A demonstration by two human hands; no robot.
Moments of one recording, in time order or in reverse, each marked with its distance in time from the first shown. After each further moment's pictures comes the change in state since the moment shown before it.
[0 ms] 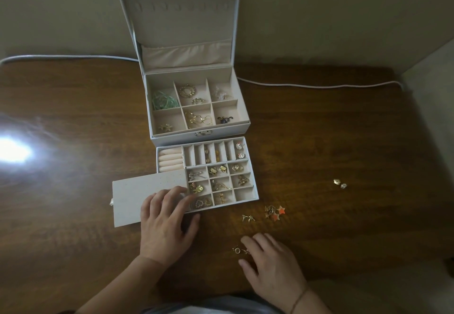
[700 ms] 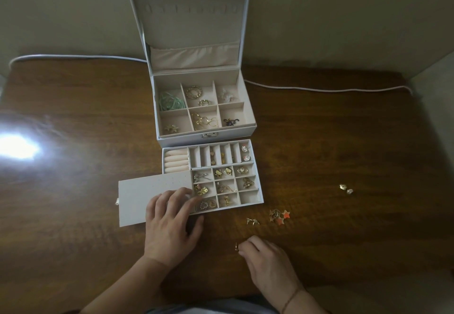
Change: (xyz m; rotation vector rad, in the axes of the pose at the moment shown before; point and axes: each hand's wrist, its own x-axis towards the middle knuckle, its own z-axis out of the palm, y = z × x) left_hand 0.000 0.000 0.000 0.010 0.005 0.007; right_hand 0.016 -0.010 0.008 0.217 -0.059 0.017
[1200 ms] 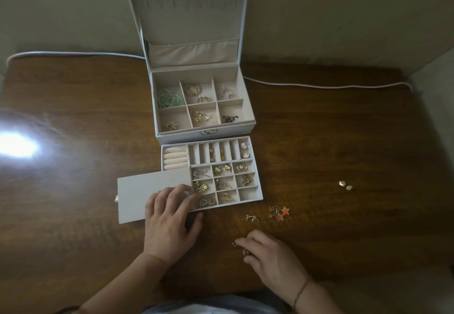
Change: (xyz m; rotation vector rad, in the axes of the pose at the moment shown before) left_hand 0.000 0.000 0.000 -0.006 0.008 -0.002; right_hand -0.002 0.006 -0.025 0.116 -0.183 0.000
